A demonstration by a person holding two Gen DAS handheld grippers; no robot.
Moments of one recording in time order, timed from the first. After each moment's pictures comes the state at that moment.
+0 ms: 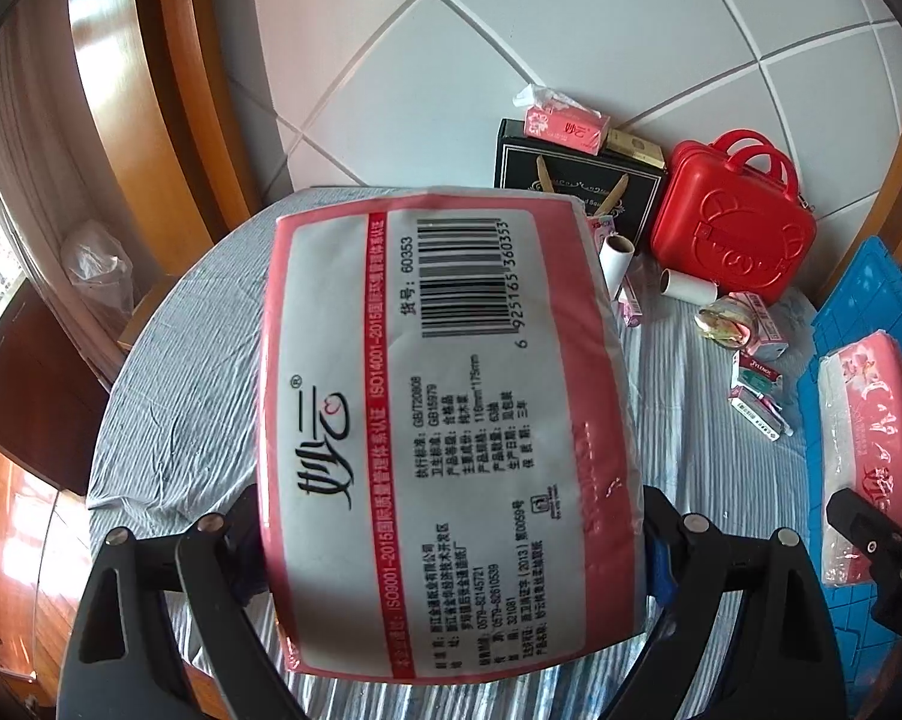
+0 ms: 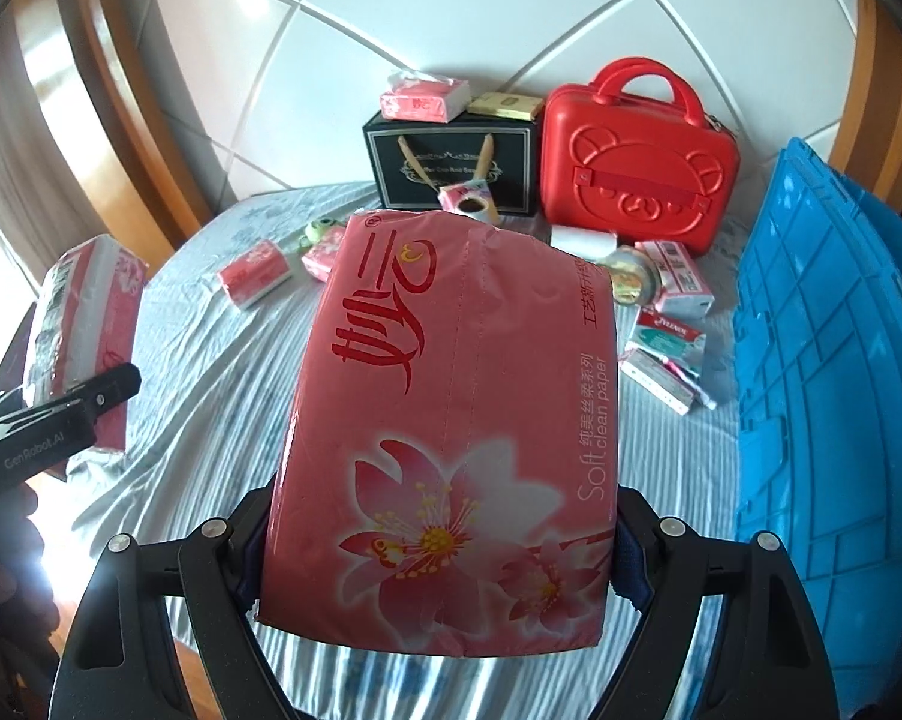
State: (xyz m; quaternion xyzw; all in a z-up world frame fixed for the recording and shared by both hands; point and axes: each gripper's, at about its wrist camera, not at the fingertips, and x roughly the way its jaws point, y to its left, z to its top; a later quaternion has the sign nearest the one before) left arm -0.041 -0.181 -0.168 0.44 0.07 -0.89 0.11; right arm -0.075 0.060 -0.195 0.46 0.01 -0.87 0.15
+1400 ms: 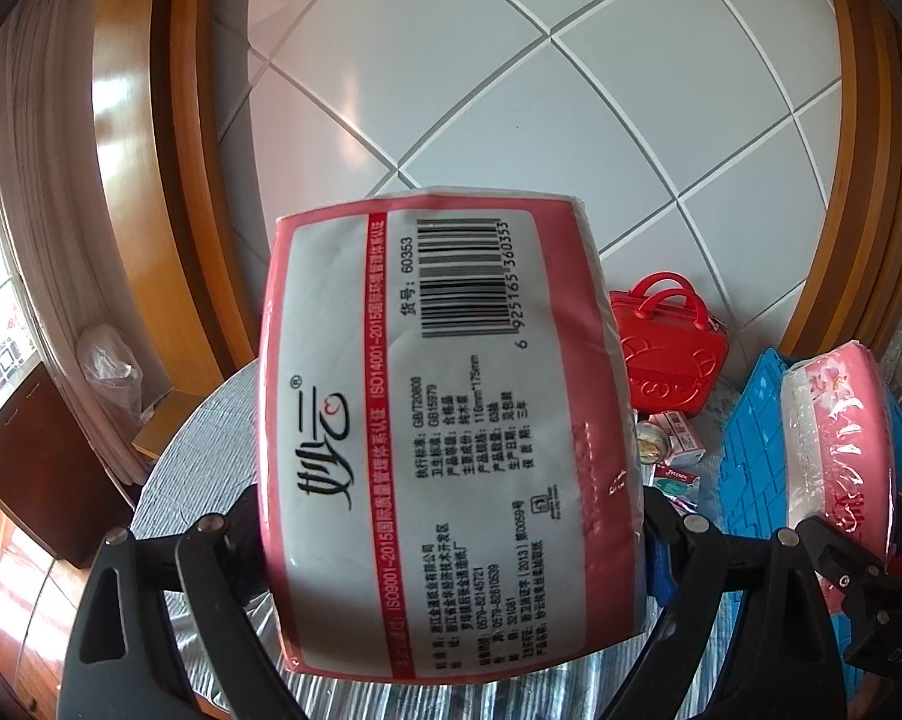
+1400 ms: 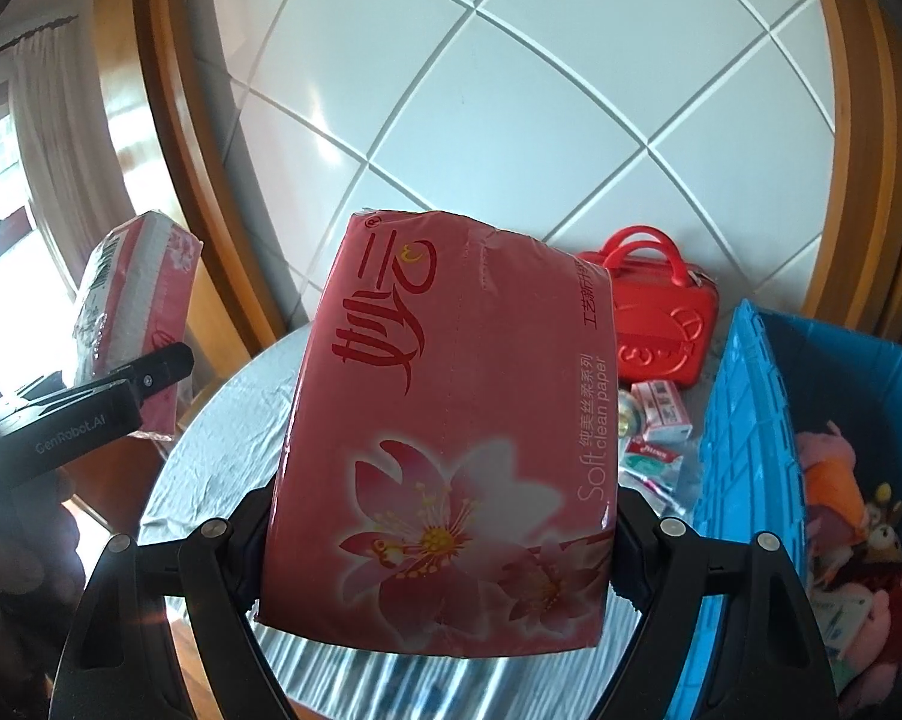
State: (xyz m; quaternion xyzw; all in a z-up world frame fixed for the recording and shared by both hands) left arm 0.017 -0.121 -0.002 0.31 0.04 -0.94 0.10; right arm -0.008 0.100 -0.045 0.34 -0.01 -0.92 0.21
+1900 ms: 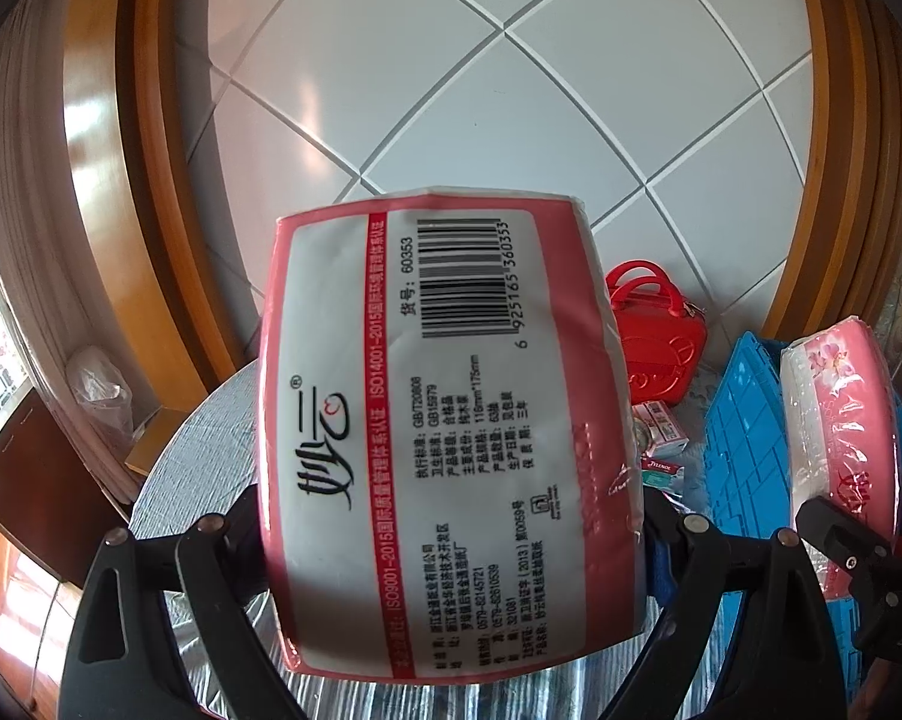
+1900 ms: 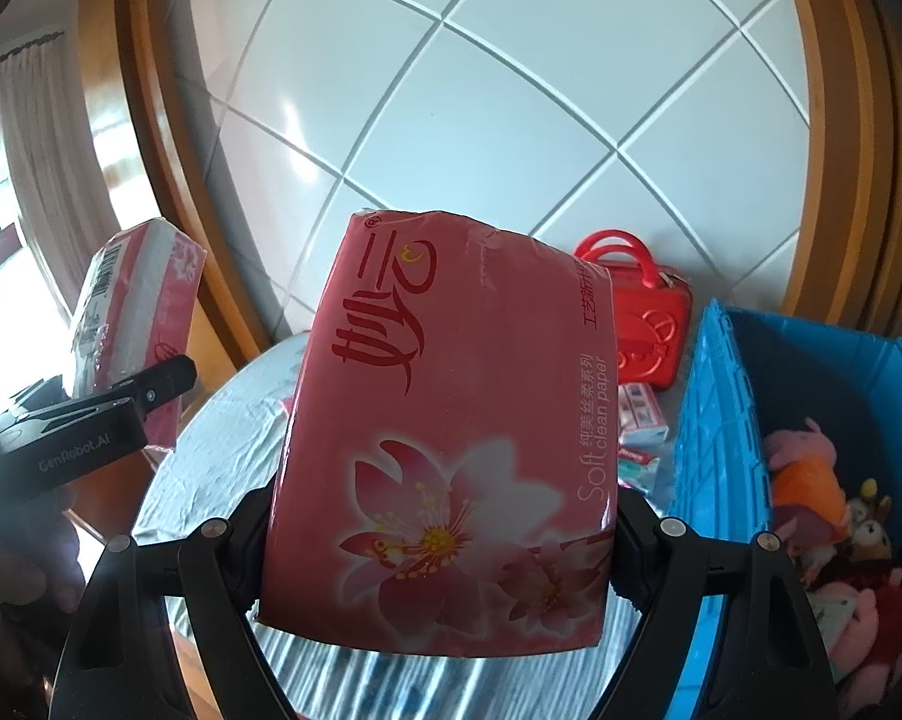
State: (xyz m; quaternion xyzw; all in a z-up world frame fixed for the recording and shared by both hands) left arm 0.002 -0.076 -0.001 0.31 0.02 -0.95 0.08; right arm -0.003 0.136 -0.039 0.33 -0.03 -0.92 0.19
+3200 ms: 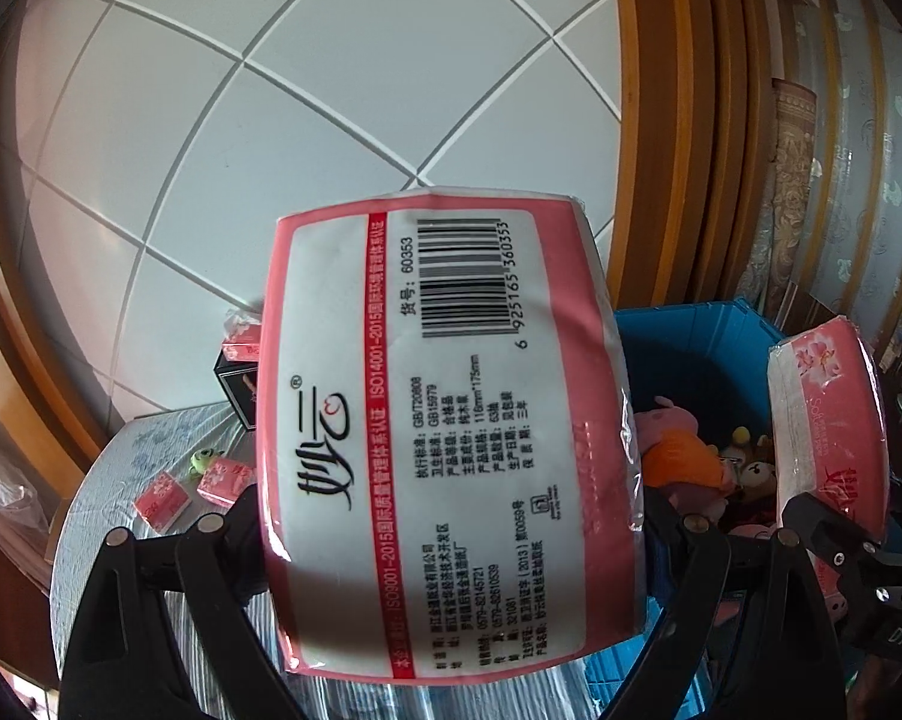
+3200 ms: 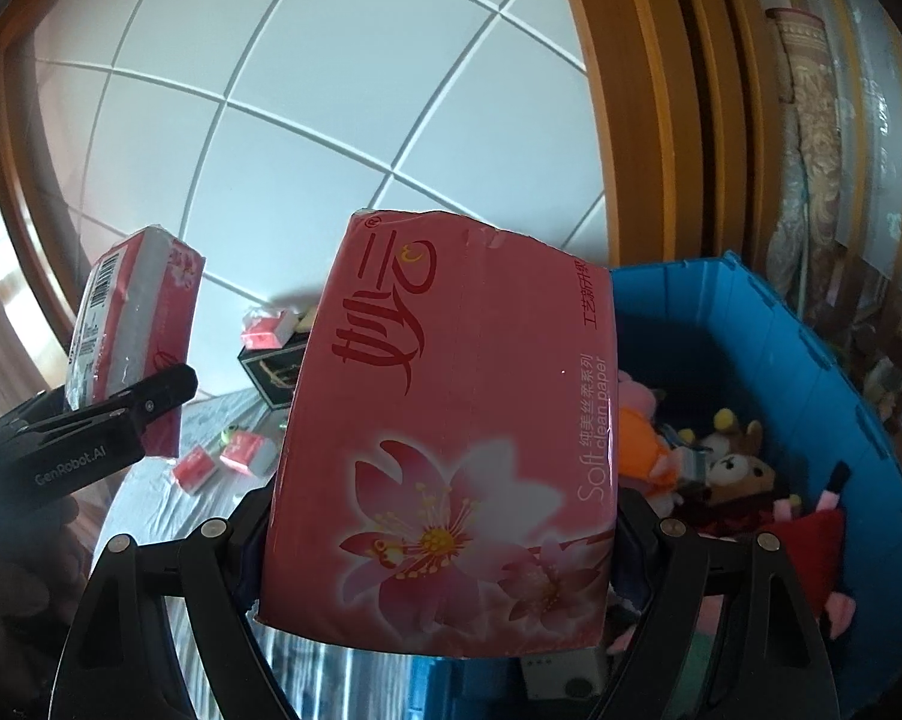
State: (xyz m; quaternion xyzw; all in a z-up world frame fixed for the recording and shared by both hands) left arm -0.057 0.156 -0.002 0.31 -0.05 -0.95 -0.08; right arm 0.019 0.337 -0.037 0.31 -0.11 -0.94 0.04
